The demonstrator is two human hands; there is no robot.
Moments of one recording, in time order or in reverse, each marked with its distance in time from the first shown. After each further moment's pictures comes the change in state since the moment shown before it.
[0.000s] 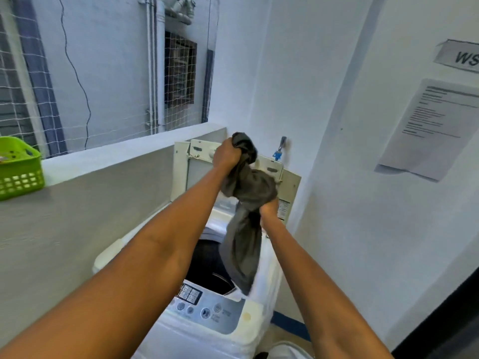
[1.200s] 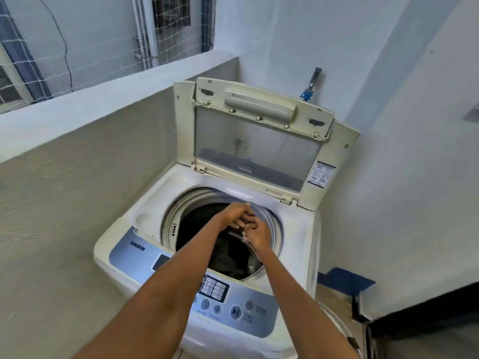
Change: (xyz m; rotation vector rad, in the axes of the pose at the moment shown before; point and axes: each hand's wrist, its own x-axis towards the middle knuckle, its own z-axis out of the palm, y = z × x) left_hand 0.002 -0.267 0.092 -0.033 -0.764 -0.510; right_hand 0.025 0.213 0.095 -0.396 -0.212 0.190
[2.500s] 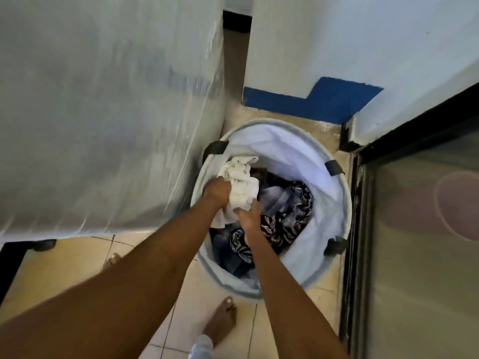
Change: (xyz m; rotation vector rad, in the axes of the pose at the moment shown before) left_hand 0.207 -0.440 0.445 0.663 -0.023 -0.210; right_hand -0.017 0.642 0.028 0.351 0.050 0.645
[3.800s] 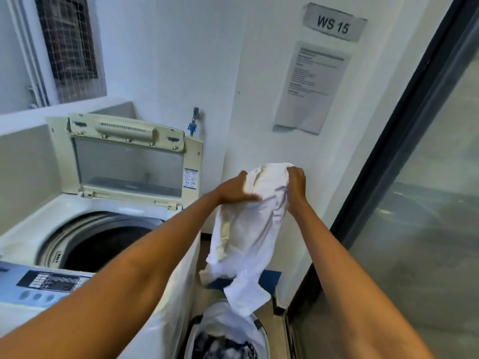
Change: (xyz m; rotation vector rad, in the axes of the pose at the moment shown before) left_hand -0.449 0.329 -0.505 -0.018 0.330 0.894; right_hand -0.531 -0.562 -0.255 0.369 0.285 -0.947
